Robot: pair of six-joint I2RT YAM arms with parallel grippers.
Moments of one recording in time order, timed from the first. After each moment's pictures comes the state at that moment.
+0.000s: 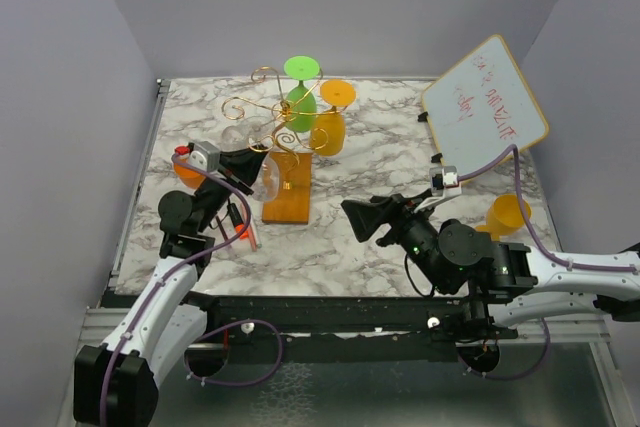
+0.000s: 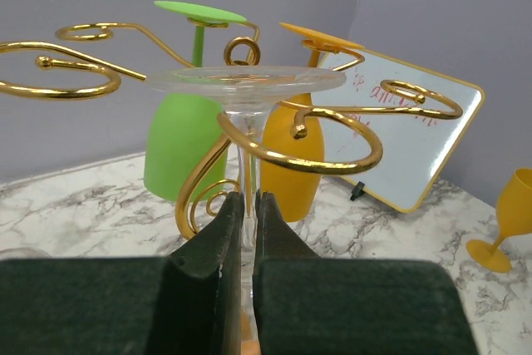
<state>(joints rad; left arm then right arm) -0.22 0.79 0.41 0.73 0.42 -0.32 1.52 0.88 0.95 -0.10 0.98 0.64</state>
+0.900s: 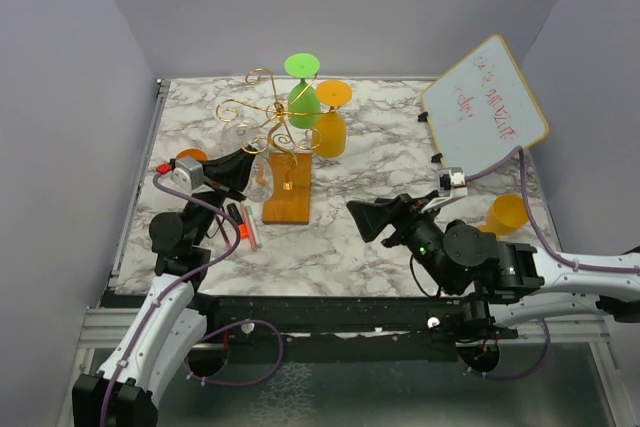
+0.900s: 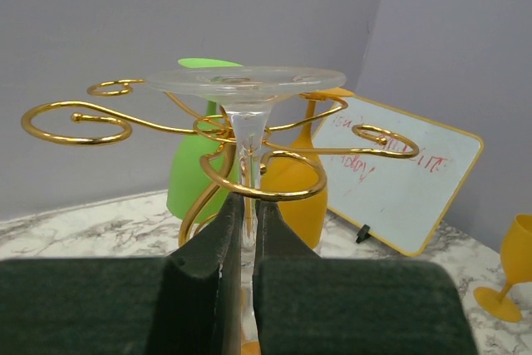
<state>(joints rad) -0.22 0.65 0.36 0.77 0.32 -0.35 1.52 0.85 0.94 -0.14 0.98 0.69</state>
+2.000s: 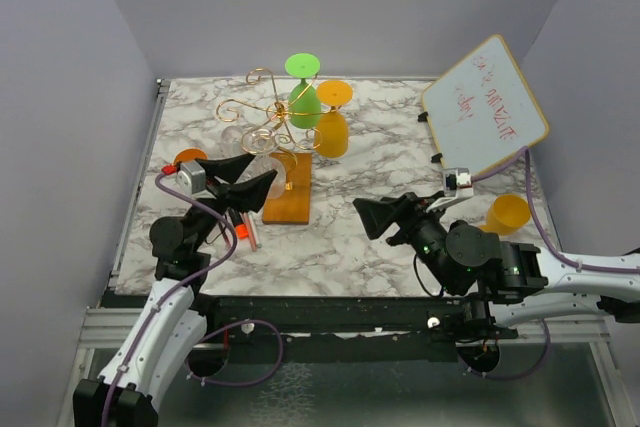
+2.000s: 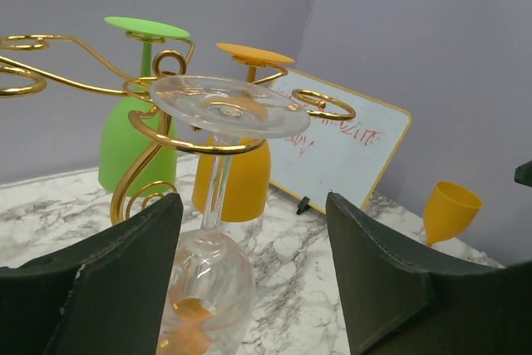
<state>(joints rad) -0.22 0.62 0.32 0.78 0.46 -0.46 1.52 0.83 0.94 -0.18 1.02 0.71</state>
